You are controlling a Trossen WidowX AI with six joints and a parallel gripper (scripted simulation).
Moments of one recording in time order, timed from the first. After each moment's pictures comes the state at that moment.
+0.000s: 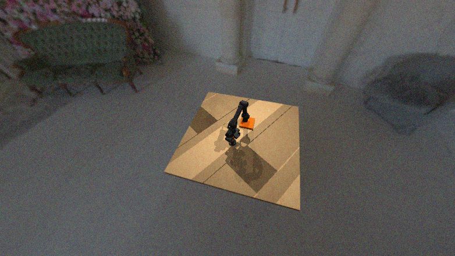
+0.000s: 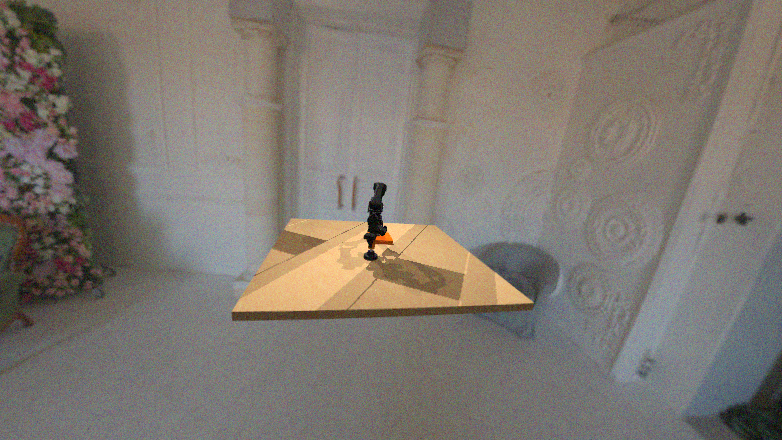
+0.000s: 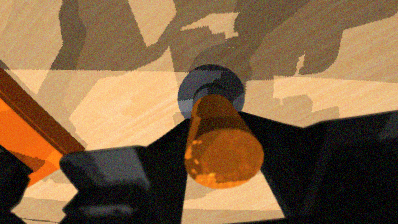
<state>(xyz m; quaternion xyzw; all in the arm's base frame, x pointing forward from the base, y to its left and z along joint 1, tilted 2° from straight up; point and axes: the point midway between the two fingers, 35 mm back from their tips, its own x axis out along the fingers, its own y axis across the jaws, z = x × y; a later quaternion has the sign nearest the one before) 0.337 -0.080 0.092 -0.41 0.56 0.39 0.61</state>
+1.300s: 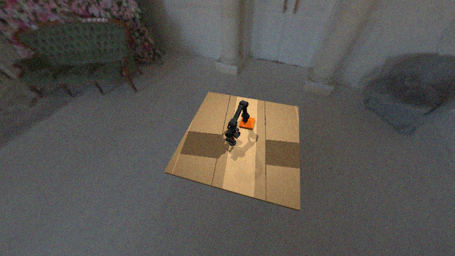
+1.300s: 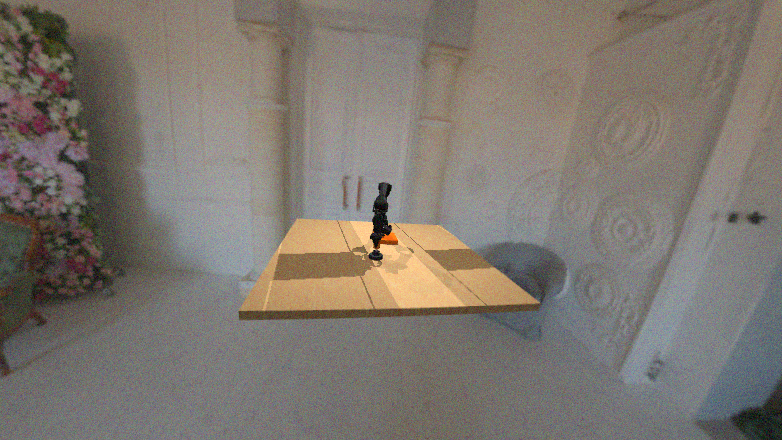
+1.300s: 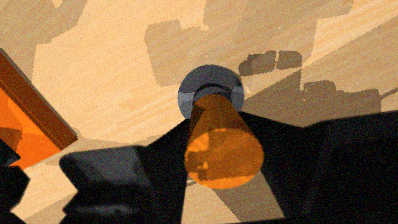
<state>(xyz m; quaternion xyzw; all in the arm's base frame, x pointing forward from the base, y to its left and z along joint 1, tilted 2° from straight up) 0.337 -0.080 0.093 -0.43 0.55 0.41 0.59</state>
